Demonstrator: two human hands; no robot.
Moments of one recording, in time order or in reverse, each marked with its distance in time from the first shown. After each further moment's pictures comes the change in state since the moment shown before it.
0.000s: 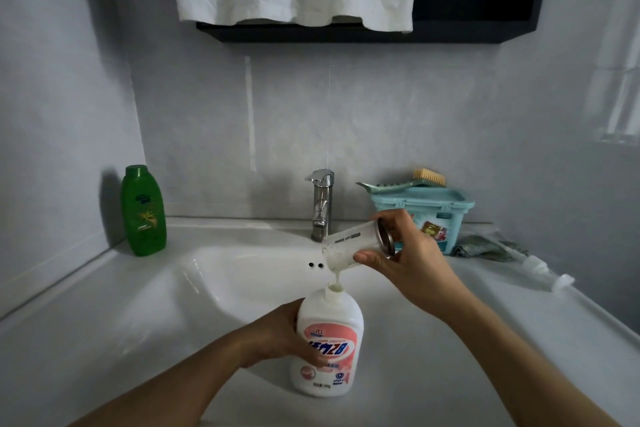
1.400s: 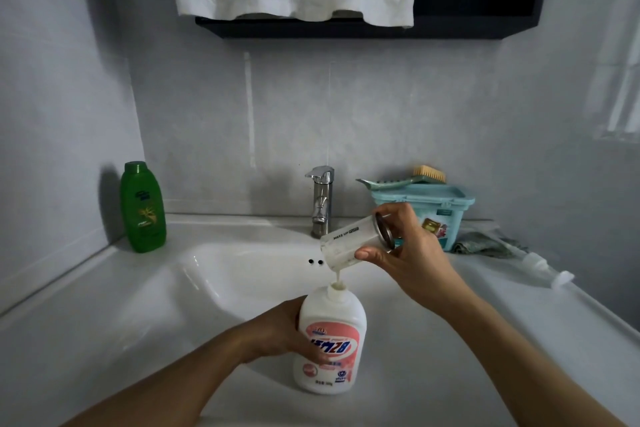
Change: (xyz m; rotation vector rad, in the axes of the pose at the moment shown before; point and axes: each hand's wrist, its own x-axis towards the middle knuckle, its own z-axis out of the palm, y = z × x) left_hand -0.001 0.002 0.002 0.022 -0.022 0.044; right_hand -0.001 -0.008 -0.002 0.042 0.004 -0.022
